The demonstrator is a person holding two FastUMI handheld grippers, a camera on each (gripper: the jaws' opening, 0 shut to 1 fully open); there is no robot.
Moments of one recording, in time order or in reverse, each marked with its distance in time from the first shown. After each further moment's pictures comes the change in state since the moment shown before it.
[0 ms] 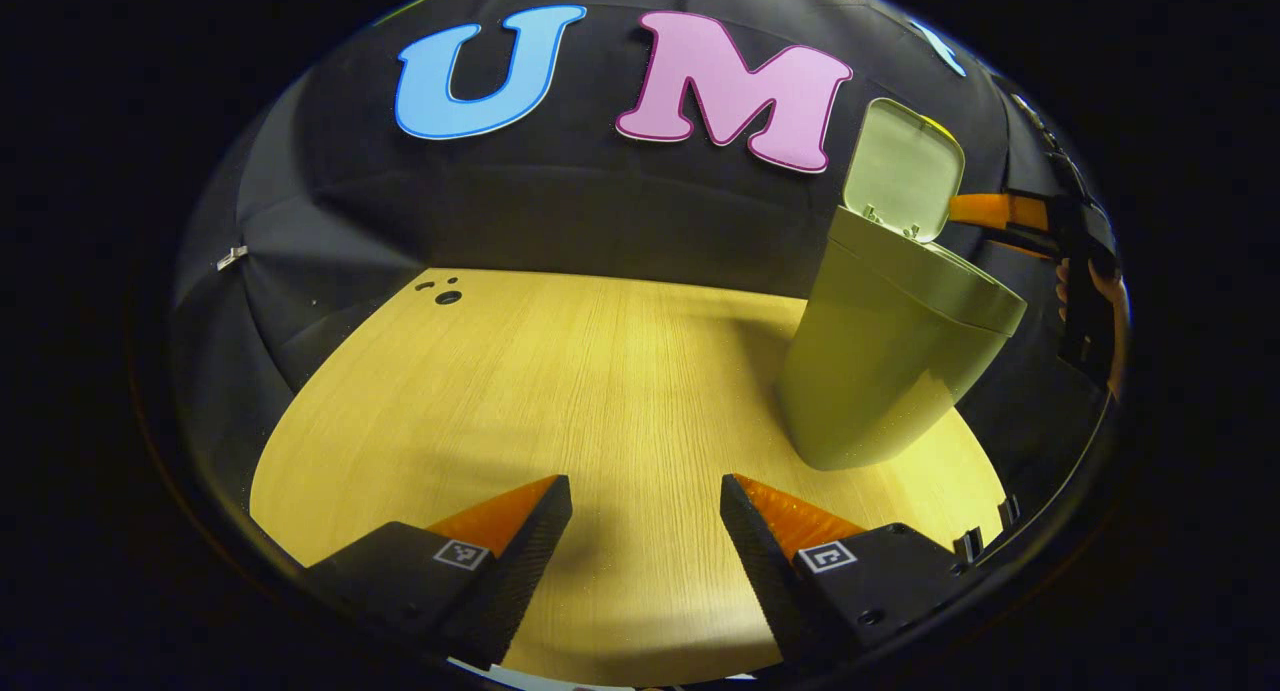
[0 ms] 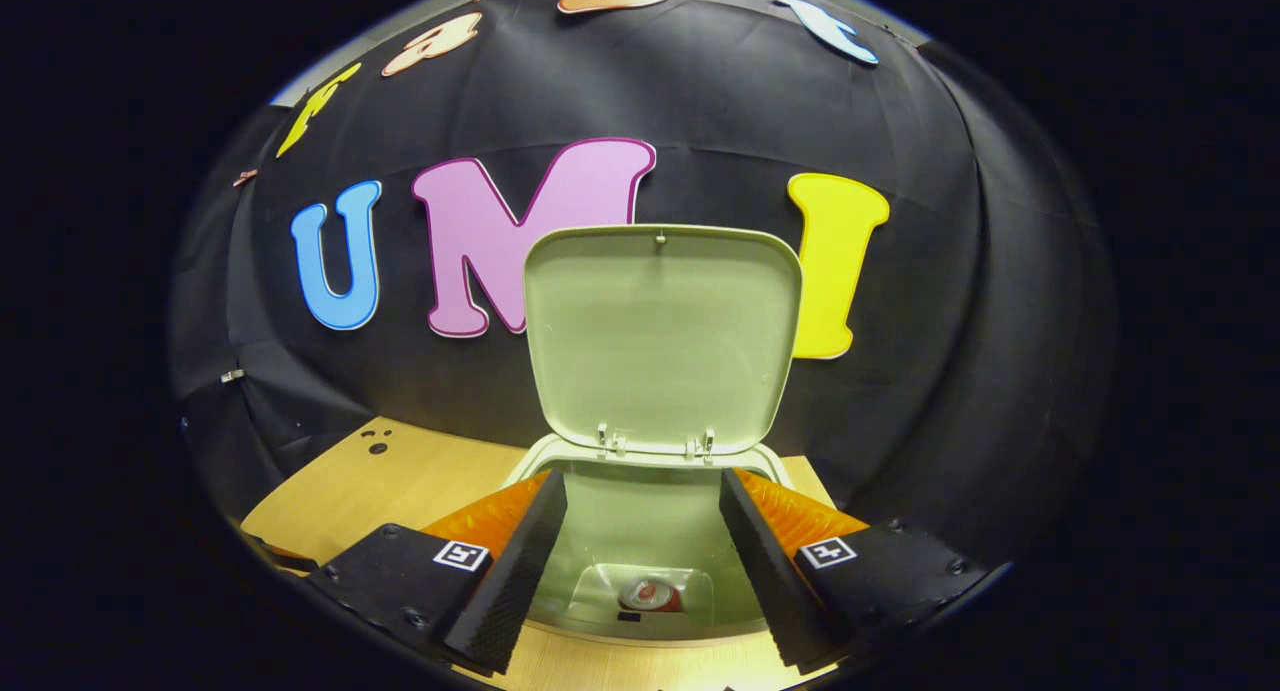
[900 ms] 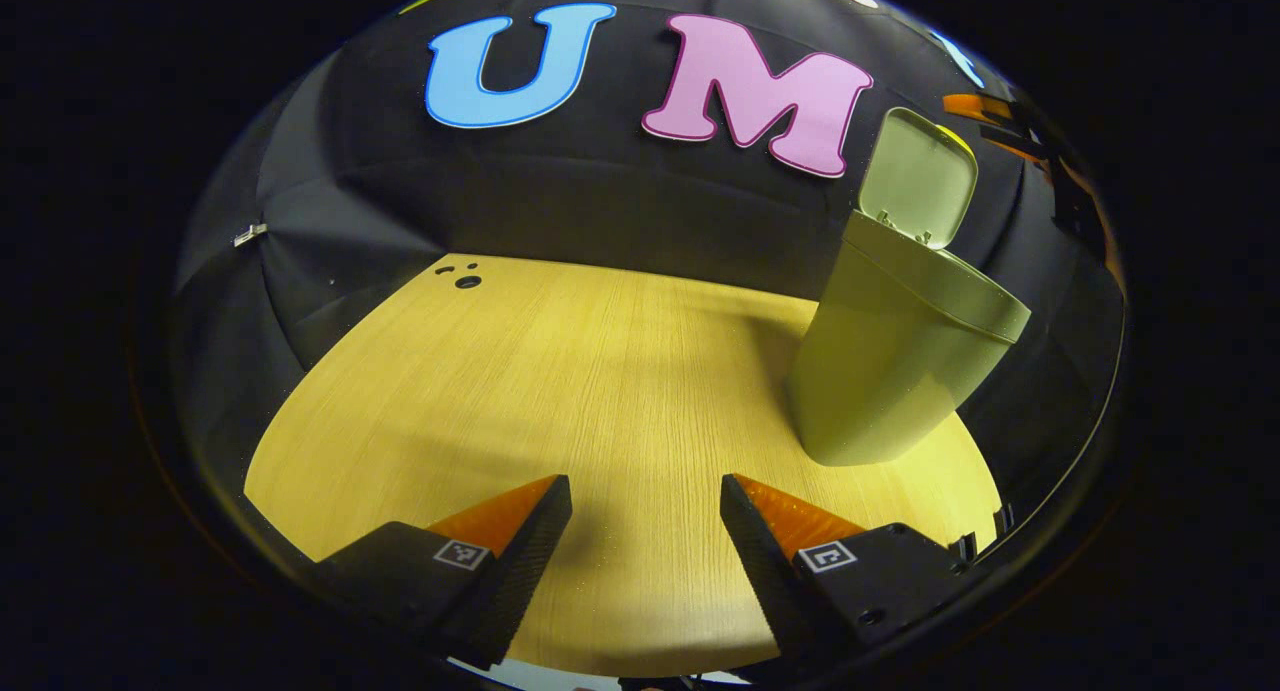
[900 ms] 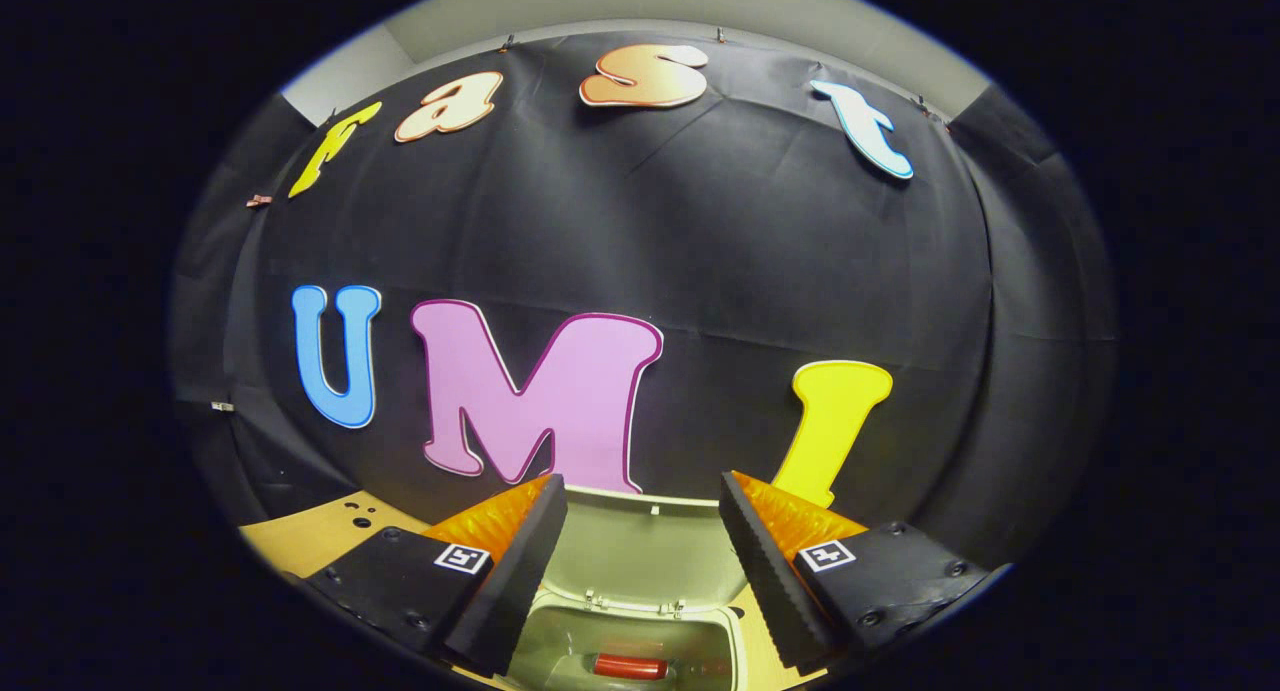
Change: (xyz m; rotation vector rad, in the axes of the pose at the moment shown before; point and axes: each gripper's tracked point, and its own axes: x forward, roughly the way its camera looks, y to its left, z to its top) left arm -0.015 0.010 -0.013 -0.060 0.005 0.037; right arm 0.012 -0.002 0.174 -0.074 -0.302 -0.027
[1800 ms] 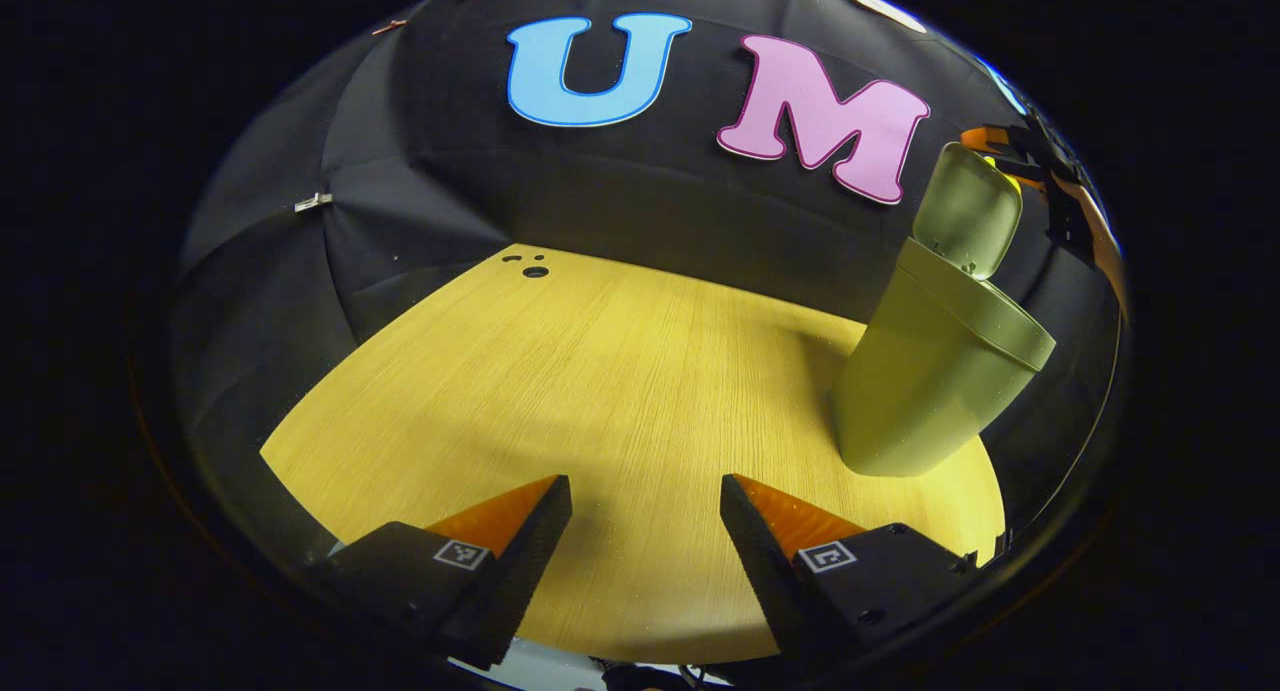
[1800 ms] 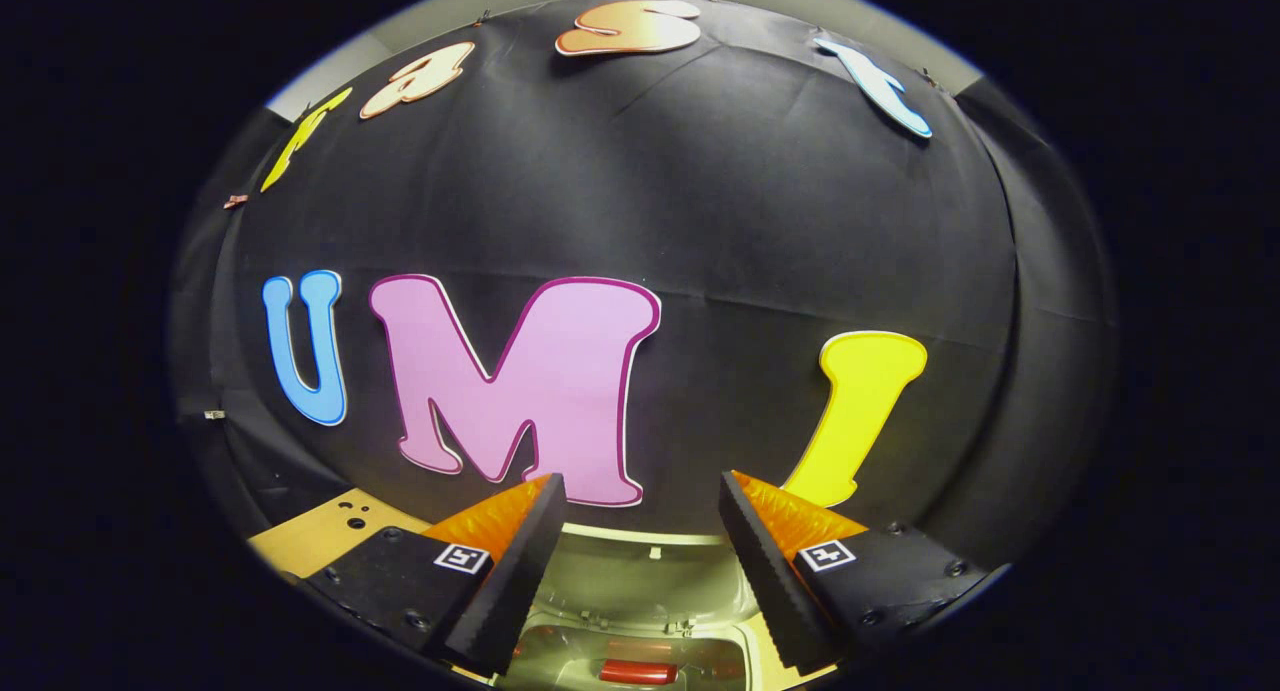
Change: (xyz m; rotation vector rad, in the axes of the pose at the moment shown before) left arm -0.030 0.037 -0.014 -0.099 -0.022 0.112; right arm 0.055 0.004 -0.028 0.020 0.111 0.010
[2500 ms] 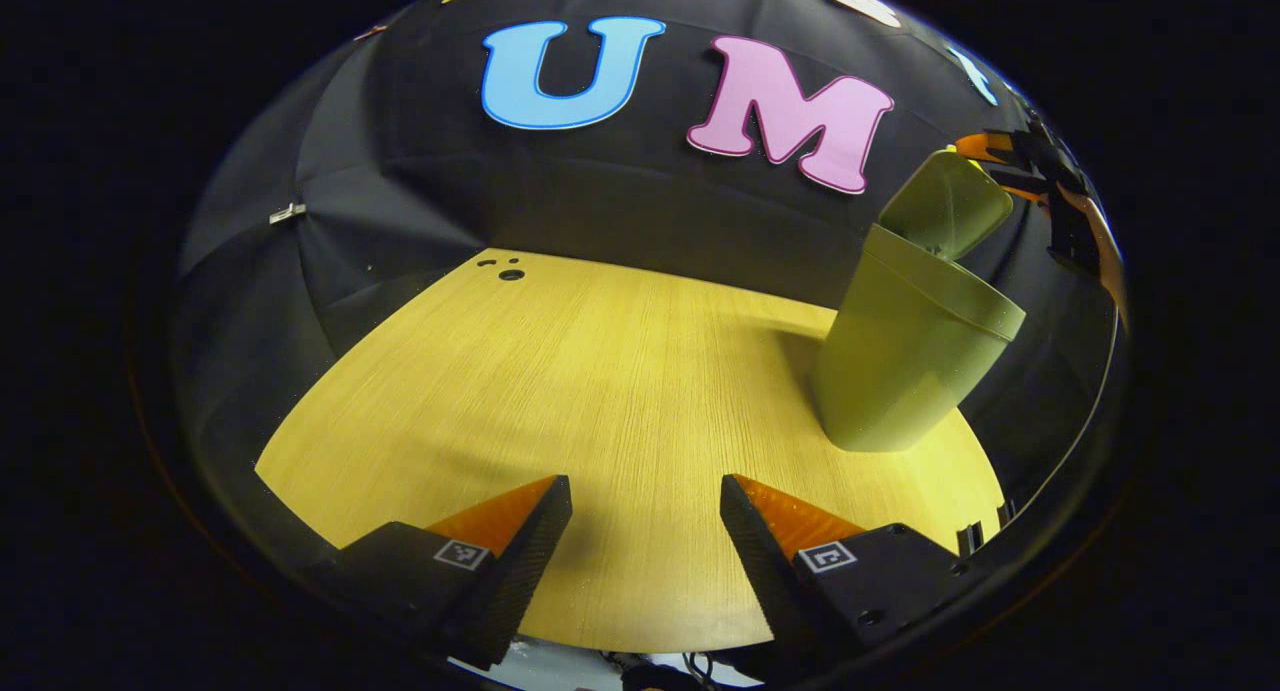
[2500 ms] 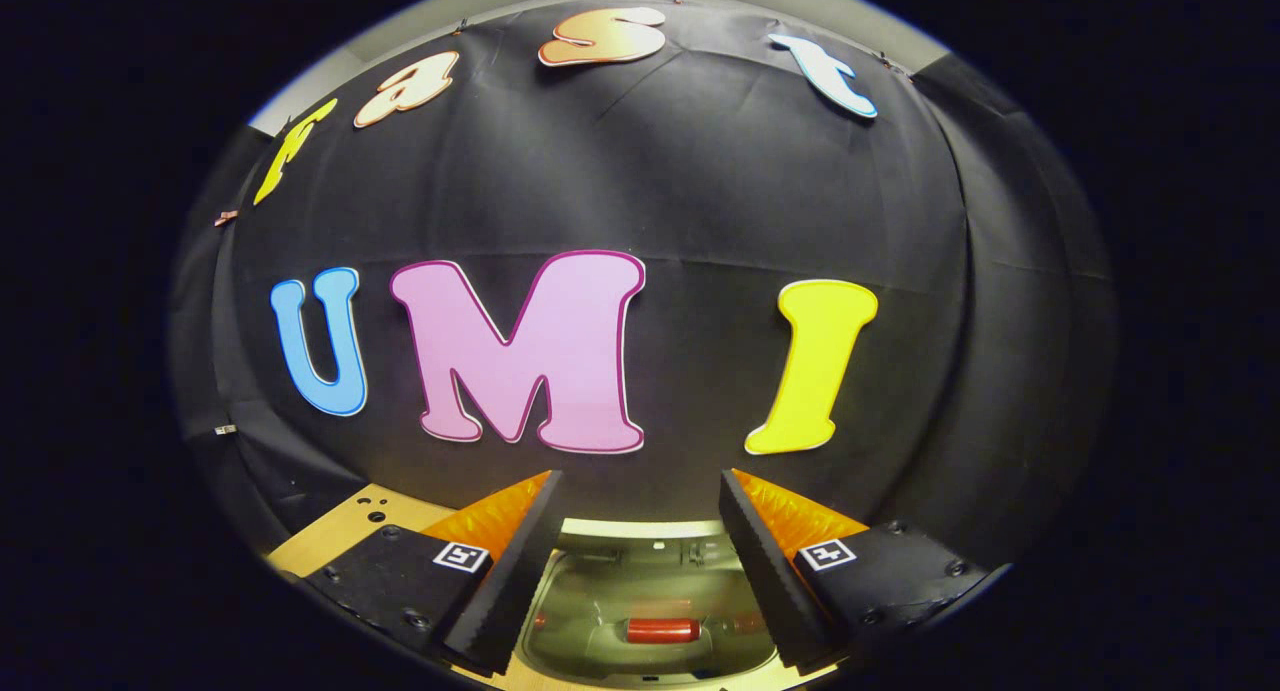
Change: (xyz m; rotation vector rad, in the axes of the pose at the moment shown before) left arm -0.010 0.011 -0.014 0.093 -0.006 -0.092; right arm -0.085 0.005 -0.040 0.077 0.057 -0.059
